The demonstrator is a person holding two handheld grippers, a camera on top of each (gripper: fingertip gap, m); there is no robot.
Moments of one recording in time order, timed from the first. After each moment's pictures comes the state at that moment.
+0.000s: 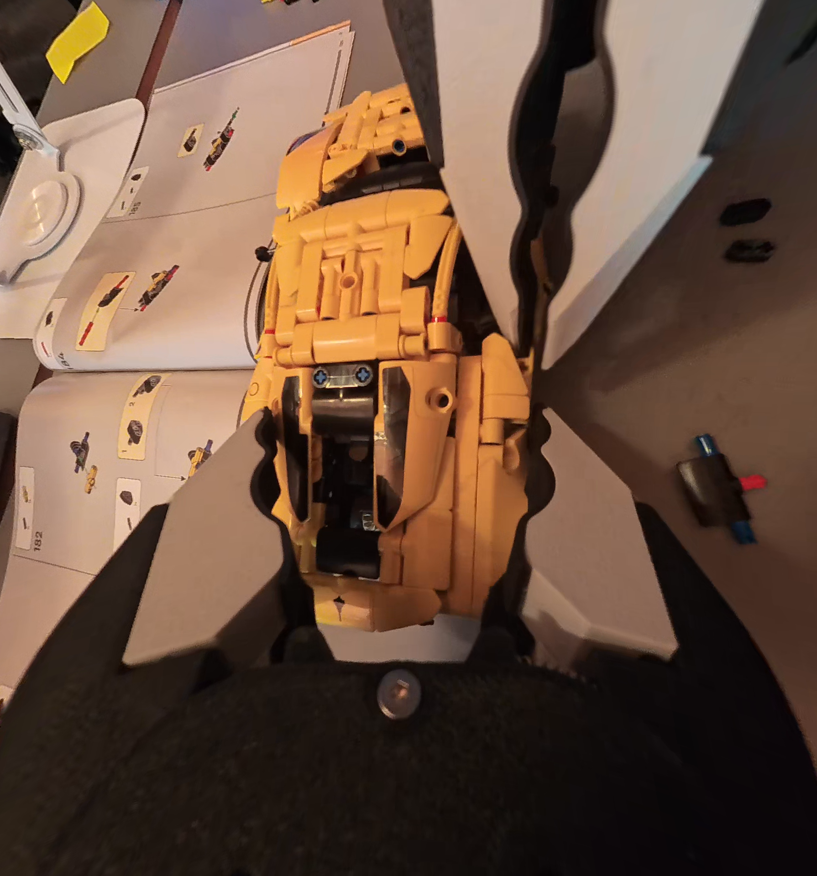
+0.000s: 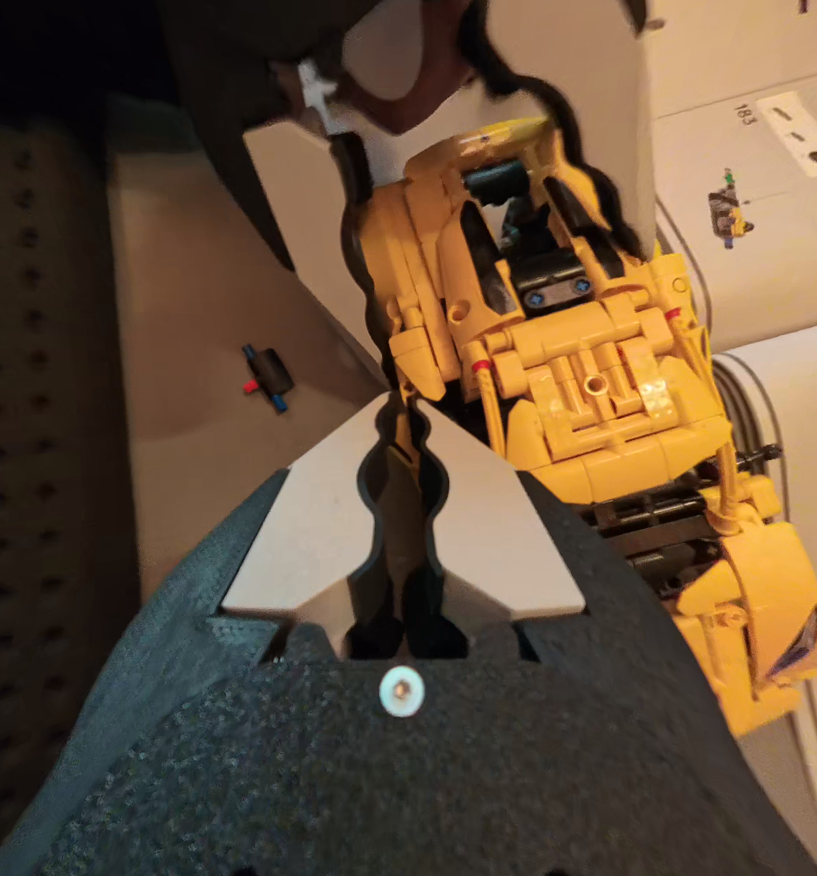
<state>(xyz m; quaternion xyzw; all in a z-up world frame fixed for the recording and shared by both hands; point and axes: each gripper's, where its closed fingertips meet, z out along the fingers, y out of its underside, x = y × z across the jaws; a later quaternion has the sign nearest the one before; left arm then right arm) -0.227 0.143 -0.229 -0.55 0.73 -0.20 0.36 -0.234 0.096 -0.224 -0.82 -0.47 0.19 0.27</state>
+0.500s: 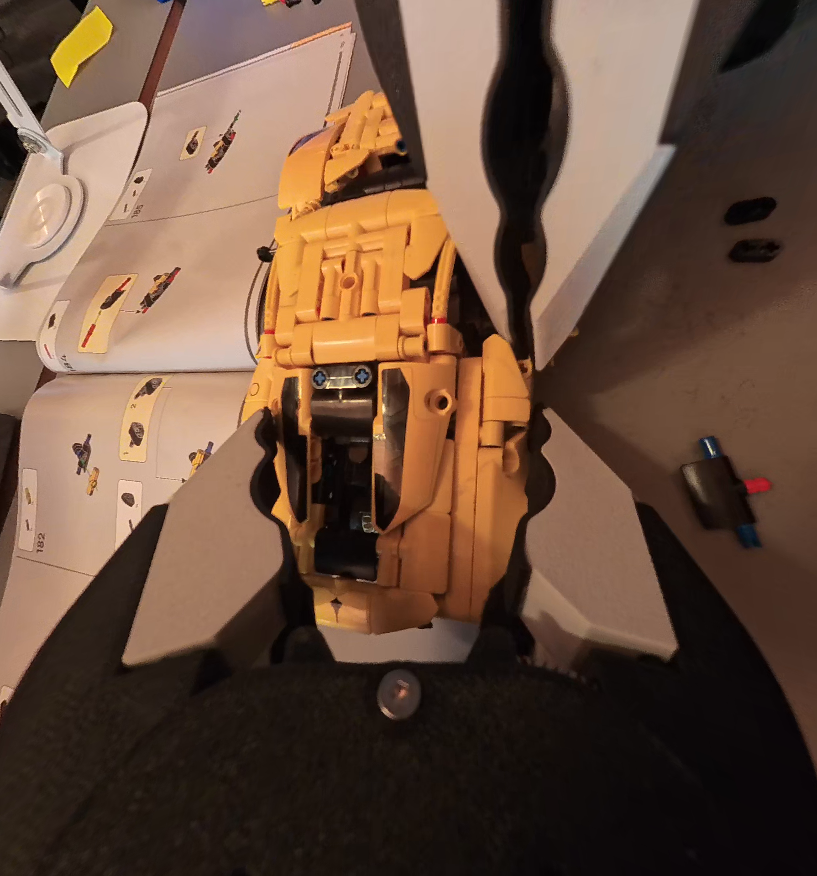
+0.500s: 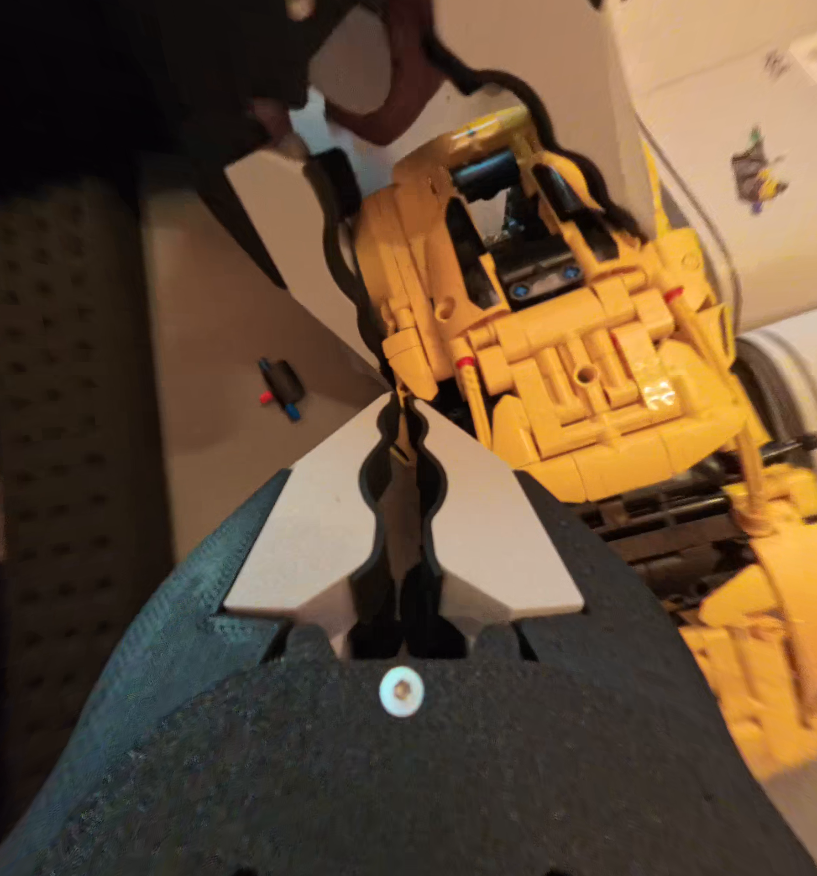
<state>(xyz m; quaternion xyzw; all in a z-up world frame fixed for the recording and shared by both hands) -0.226 0.143 -0.230 -0.55 0.73 -0.20 0.36 -0.234 0.097 -0.224 -0.83 -0.43 0.25 0.25</state>
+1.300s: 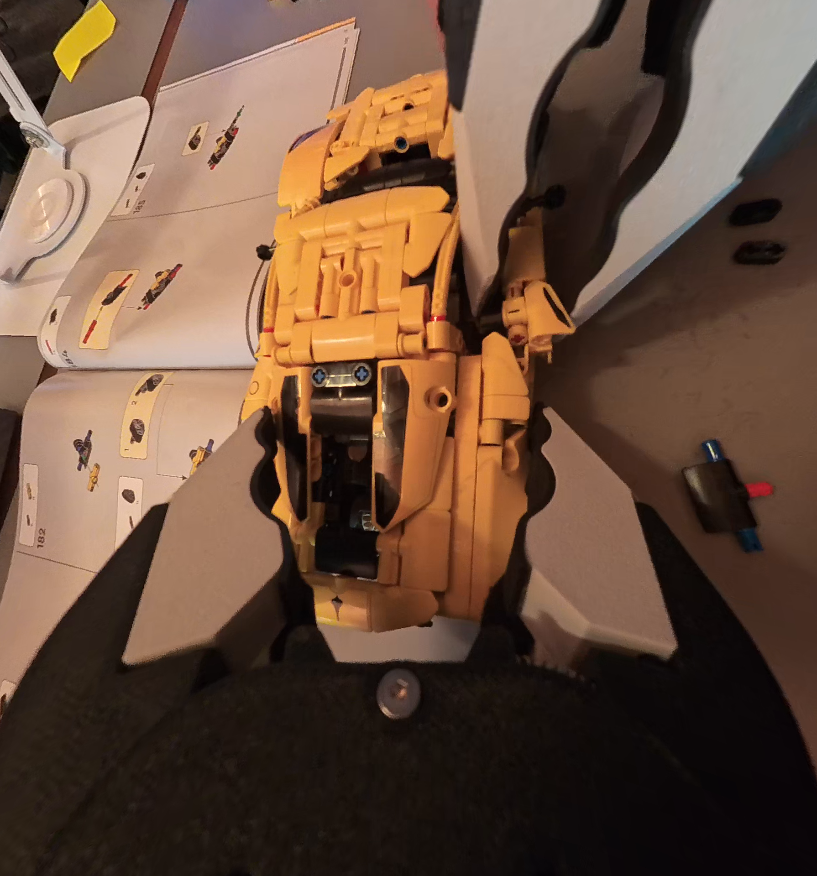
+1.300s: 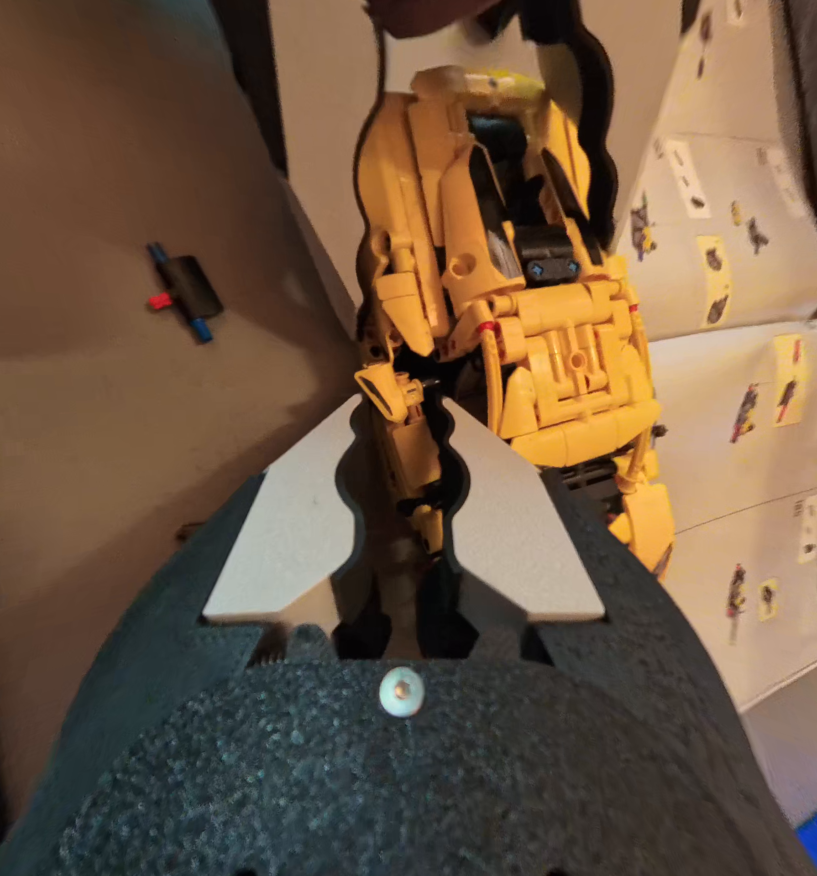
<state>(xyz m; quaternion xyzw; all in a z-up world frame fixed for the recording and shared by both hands) -0.226 0.144 -0.231 -0.55 0.73 -0.19 0.36 -0.211 0.101 -0.233 -0.78 -0.54 0.02 0.31</state>
